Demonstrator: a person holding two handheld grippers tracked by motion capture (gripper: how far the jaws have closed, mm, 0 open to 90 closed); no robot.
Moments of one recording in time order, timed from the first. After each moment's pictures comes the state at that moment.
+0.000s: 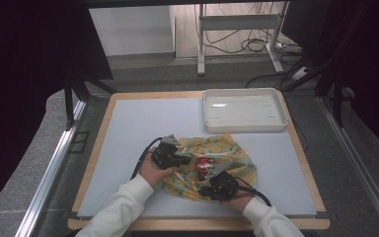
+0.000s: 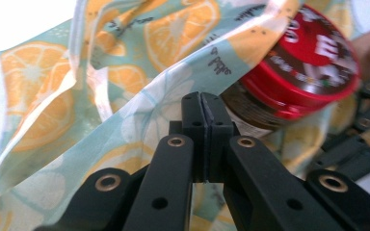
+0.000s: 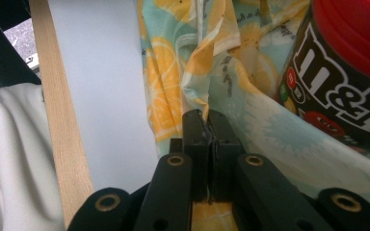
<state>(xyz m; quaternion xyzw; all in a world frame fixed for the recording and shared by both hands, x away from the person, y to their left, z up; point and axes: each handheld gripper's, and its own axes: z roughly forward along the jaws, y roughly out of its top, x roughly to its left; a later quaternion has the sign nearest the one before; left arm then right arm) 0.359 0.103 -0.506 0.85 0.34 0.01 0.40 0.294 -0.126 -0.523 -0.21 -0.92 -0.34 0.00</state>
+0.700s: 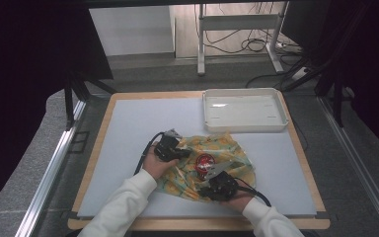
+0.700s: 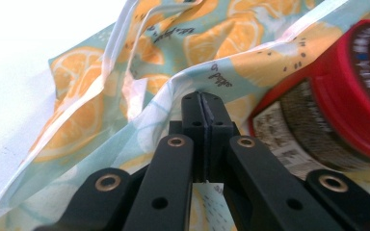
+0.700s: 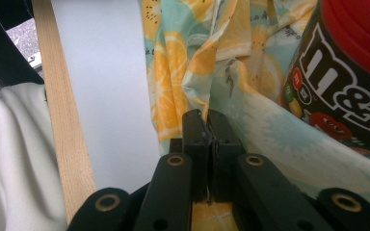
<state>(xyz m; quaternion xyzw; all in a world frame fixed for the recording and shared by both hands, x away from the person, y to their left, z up) 0.386 0.100 -0.519 0.84 0.37 0.02 0.39 0.293 -0.125 -0.523 -0.21 -0.92 -0.34 0.01</state>
